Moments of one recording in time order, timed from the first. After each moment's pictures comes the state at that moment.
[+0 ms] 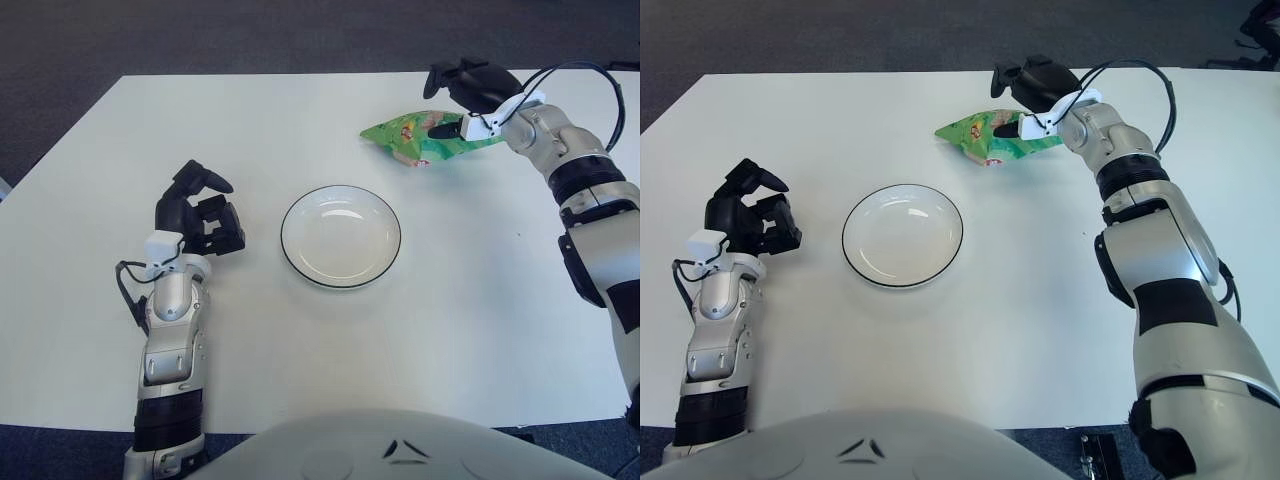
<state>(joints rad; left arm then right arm) 0.10 0.05 0.16 -0.30 -0.04 -0.07 0.09 -1.17 -0.53 0.50 1.20 -0.79 -0.52 -0.11</state>
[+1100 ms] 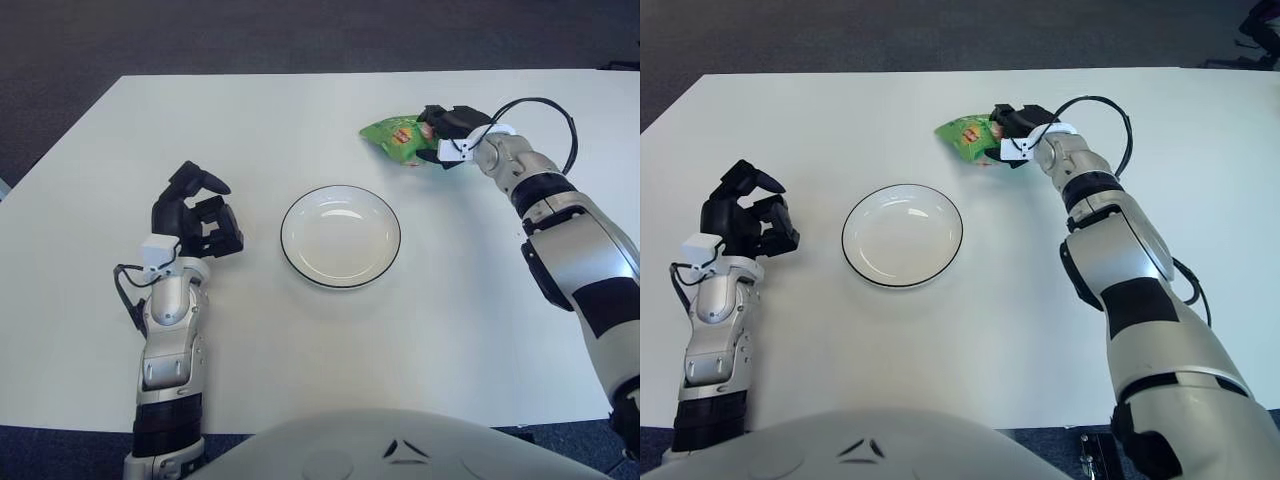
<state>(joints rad) 0.12 0.04 0.17 -0.31 -0.04 -0.08 0.09 -1.14 -0.40 0.51 1.32 -0.76 -0.32 0.01</state>
